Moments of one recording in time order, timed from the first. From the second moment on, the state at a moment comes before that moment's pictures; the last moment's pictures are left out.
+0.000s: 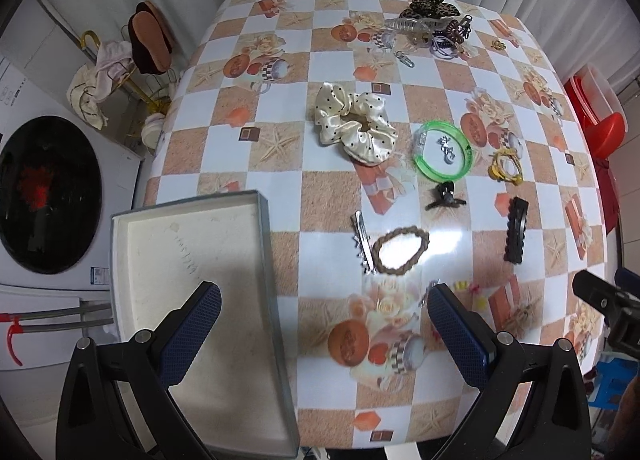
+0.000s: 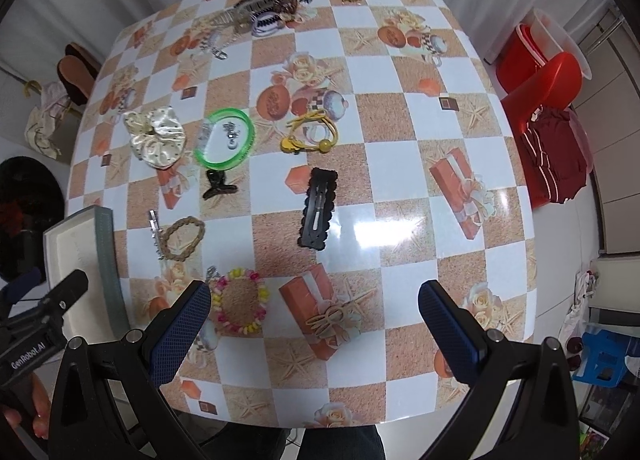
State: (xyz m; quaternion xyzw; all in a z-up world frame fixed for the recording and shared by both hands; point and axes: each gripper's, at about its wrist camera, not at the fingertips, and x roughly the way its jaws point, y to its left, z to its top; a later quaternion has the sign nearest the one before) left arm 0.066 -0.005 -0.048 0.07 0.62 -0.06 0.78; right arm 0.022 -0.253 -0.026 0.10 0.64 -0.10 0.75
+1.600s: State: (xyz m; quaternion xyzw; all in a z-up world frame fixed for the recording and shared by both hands) left arm 0.220 -0.058 -0.163 0.00 0.62 -0.05 0.79; right arm 0.083 -0.266 -0.139 0.08 0.65 -0.12 0.75
